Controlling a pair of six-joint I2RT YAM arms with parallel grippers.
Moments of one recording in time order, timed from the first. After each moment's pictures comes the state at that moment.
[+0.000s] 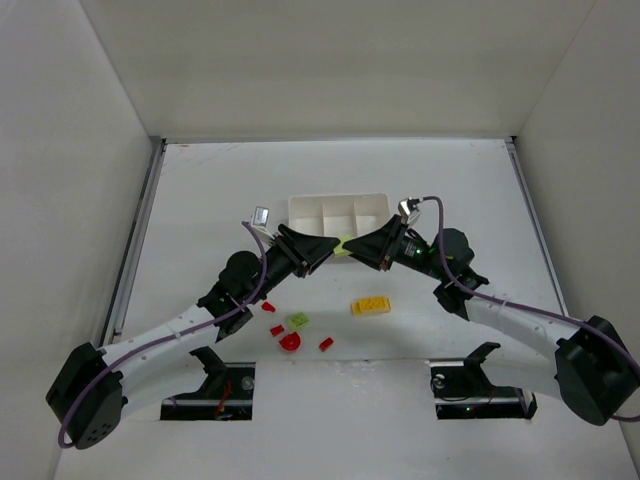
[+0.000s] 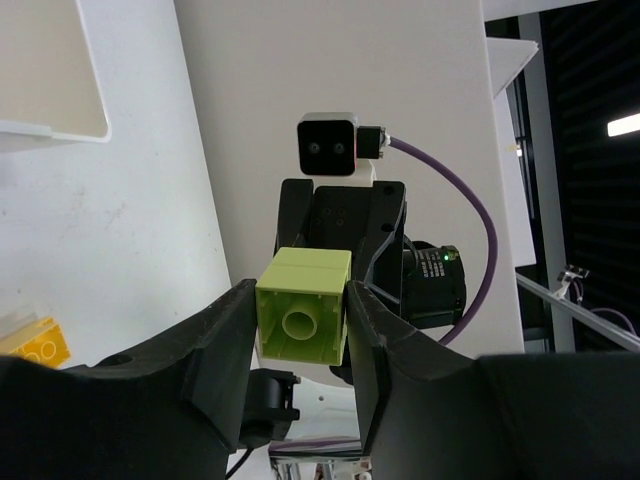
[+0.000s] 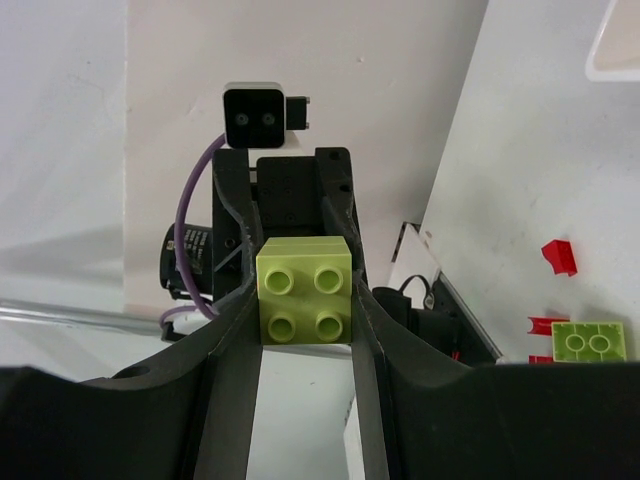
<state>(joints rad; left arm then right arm) -0.79 0.93 0.42 0.56 0.03 -1.36 0.62 1.12 0.51 0.71 -0.49 1.39</state>
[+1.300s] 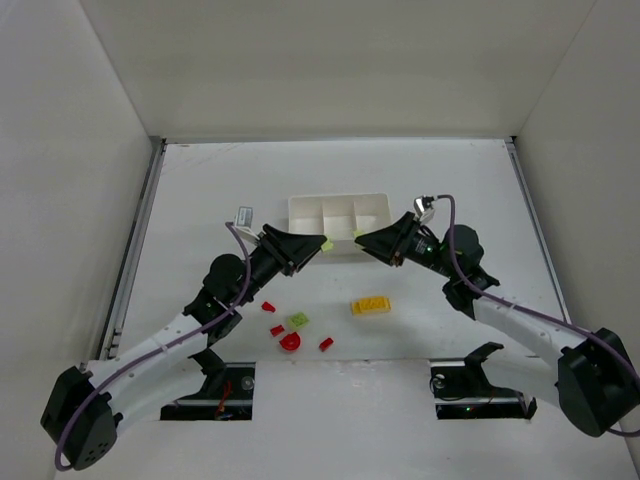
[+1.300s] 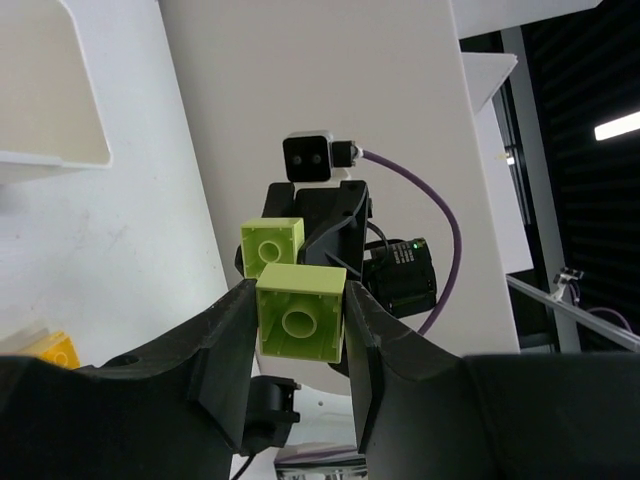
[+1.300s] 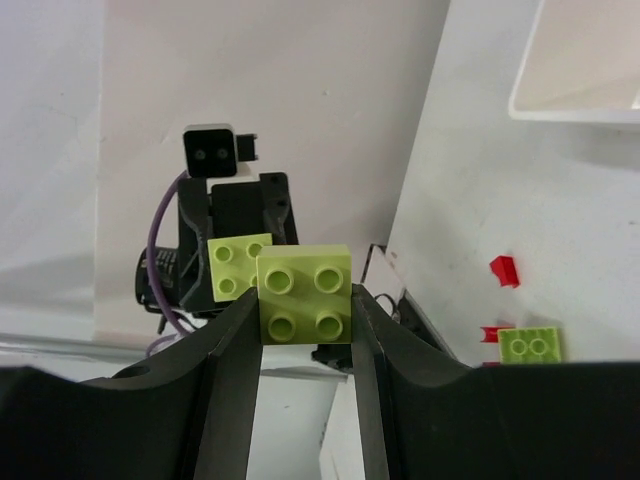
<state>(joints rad) -0.72 0.81 0.40 0.51 0.07 -1.34 0.52 1.08 0.49 0.63 -0.51 1.33</state>
